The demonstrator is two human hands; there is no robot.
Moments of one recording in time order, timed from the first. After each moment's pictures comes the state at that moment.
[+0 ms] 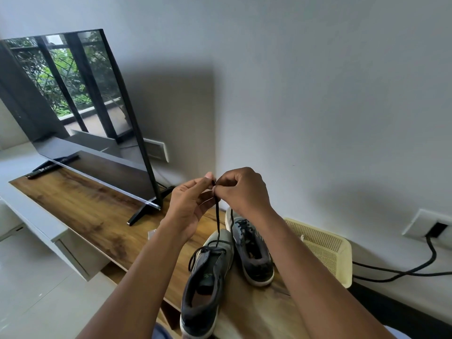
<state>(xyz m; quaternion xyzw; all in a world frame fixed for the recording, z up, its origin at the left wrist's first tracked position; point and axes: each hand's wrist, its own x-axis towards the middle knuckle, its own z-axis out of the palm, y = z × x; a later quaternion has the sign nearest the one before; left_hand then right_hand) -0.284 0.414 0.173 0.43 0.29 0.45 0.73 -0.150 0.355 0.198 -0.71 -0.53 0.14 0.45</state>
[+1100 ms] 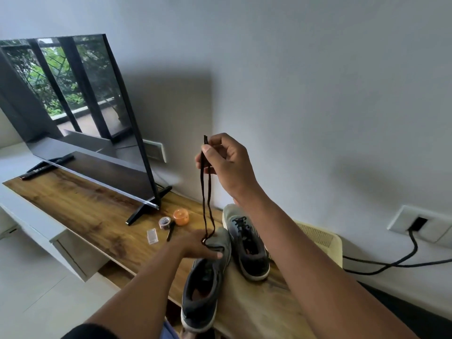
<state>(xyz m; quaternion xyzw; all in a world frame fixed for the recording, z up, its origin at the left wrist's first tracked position) -0.312 0.451 0.061 0.83 0.43 -0.11 0.34 -0.177 0.360 0.241 -0.47 -0.54 0.25 0.65</state>
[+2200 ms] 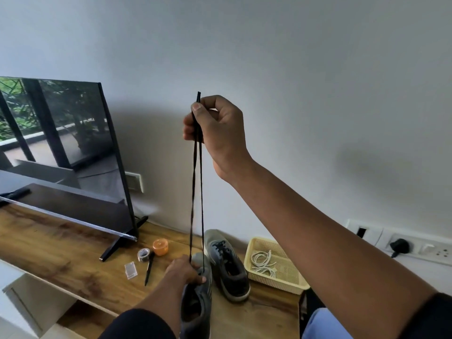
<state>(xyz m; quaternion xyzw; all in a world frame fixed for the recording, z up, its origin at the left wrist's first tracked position) -0.286 0.445 0.038 0.77 0.56 -0.02 0.31 -0.223 0.325 0.394 -0.43 -0.47 0.18 0.75</state>
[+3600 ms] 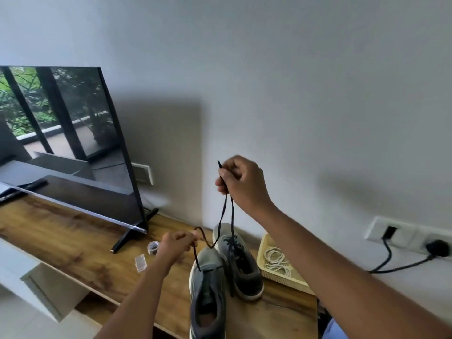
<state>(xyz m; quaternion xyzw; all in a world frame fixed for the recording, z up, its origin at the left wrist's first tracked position) -0.318 0.479 0.072 0.65 0.51 0.23 0.52 -0.154 0.343 0.261 -0.61 -0.50 0.11 0.61</state>
